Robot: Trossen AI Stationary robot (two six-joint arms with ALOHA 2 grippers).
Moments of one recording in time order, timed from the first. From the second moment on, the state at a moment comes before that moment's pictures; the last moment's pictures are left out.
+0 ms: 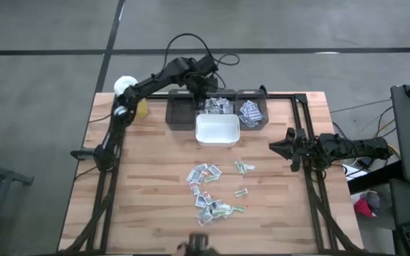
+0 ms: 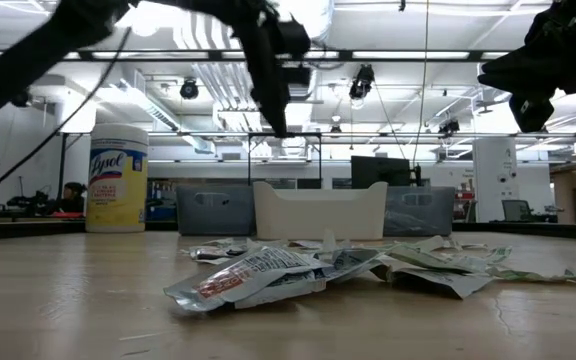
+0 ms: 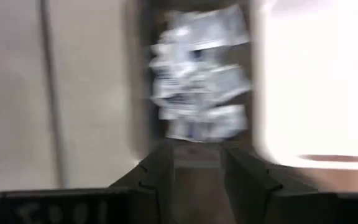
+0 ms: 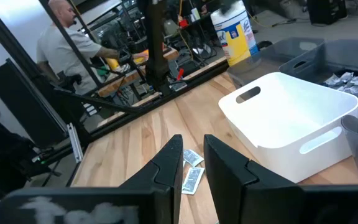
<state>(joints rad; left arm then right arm) 0.52 2.14 2.32 -1.28 -0.07 0.62 0.14 0.05 0.18 -0.20 0.25 0.51</state>
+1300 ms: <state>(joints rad) -0.22 1.75 1.36 -0.79 0.21 0.30 0.14 0.05 0.18 -0.20 0.25 0.51</state>
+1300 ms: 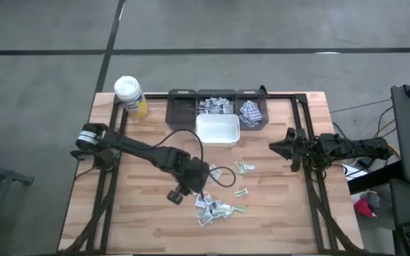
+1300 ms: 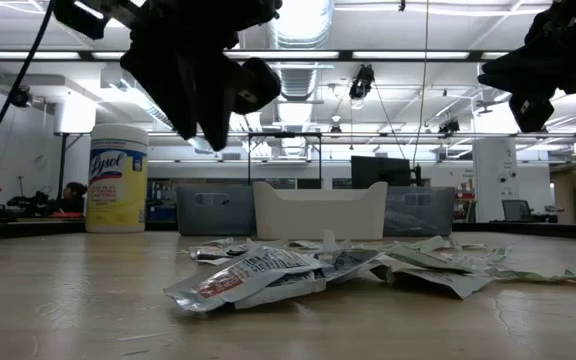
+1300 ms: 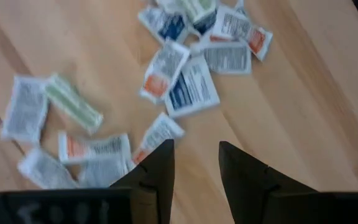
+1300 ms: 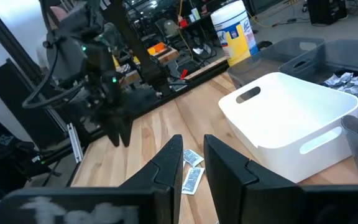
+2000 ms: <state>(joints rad) -0.32 1.75 1.15 -0.44 0.08 0.64 0.14 0.05 0.18 -0.20 0.25 0.51</state>
